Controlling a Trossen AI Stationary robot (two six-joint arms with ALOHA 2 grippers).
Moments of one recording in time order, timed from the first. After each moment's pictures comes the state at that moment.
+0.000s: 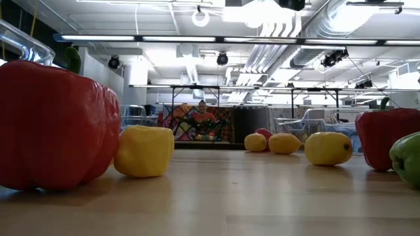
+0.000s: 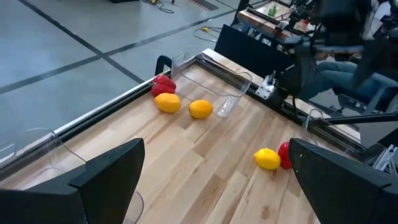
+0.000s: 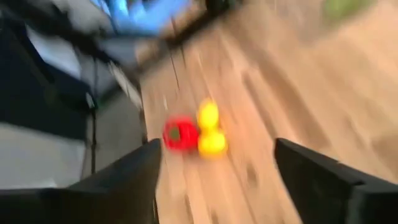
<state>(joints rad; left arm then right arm) -0.24 0.81 1.21 -0.88 -0.64 -0.59 0.04 1.35 1.45 -0.78 -0.17 0.62</state>
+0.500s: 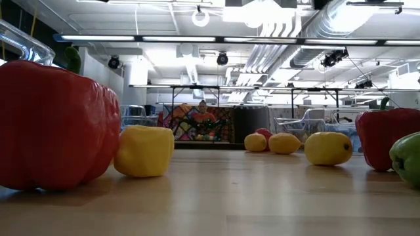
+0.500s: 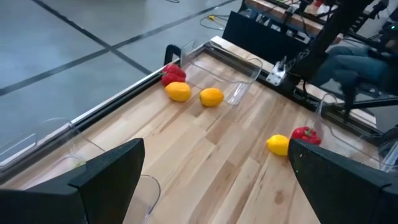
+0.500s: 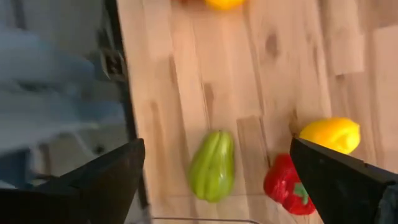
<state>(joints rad) -0.24 0.79 1.21 -0.97 -0.64 -0.59 0.39 1.64 1.62 -1.16 -0.12 0.58</state>
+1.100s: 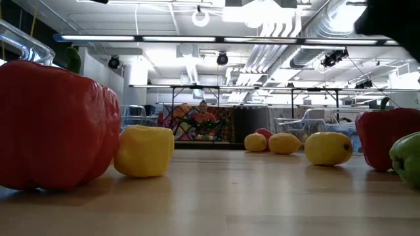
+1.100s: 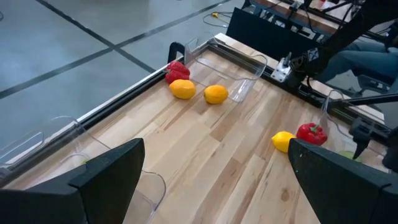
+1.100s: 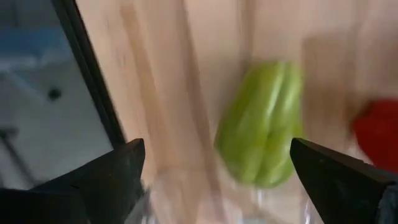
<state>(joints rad) -0.24 0.79 1.21 -0.98 -0.65 -0.59 0.61 1.96 1.62 -1.17 -0.20 0.78</state>
